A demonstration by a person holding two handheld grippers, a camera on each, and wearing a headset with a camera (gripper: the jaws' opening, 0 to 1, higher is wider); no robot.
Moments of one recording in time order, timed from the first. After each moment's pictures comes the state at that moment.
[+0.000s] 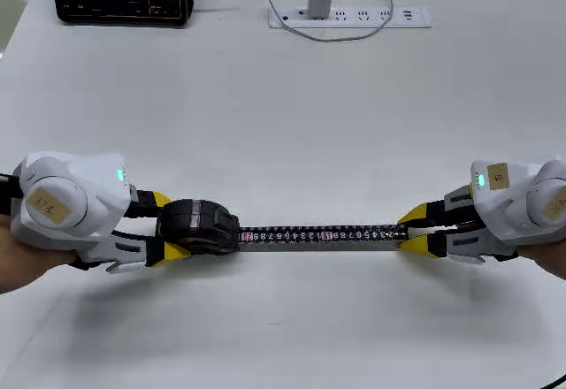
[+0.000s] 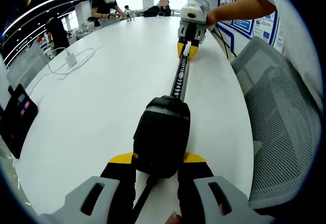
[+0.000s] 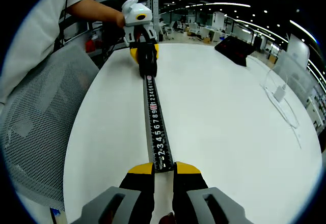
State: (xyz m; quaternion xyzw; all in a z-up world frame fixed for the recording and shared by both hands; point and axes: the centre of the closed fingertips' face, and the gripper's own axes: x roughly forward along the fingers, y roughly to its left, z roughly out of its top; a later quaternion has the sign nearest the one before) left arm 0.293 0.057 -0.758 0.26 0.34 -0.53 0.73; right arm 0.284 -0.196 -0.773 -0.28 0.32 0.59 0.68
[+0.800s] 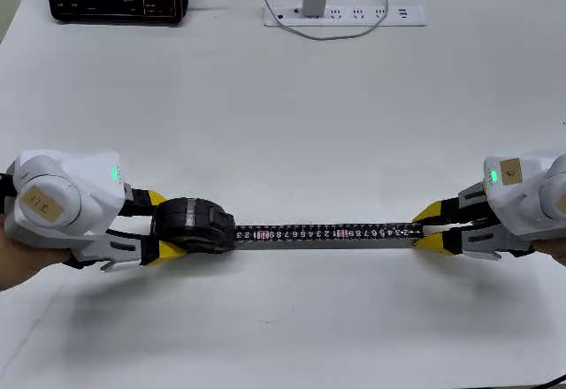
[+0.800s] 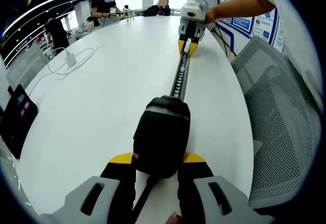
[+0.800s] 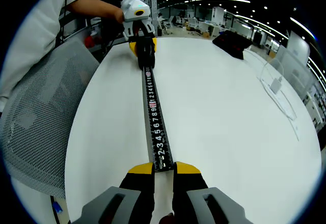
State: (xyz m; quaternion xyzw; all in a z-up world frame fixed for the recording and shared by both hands) left arm 0.293 0.056 -0.757 0.27 0.34 -0.53 0.73; right arm 0.285 -0.224 -0.774 -0.29 0.34 0.58 0.68
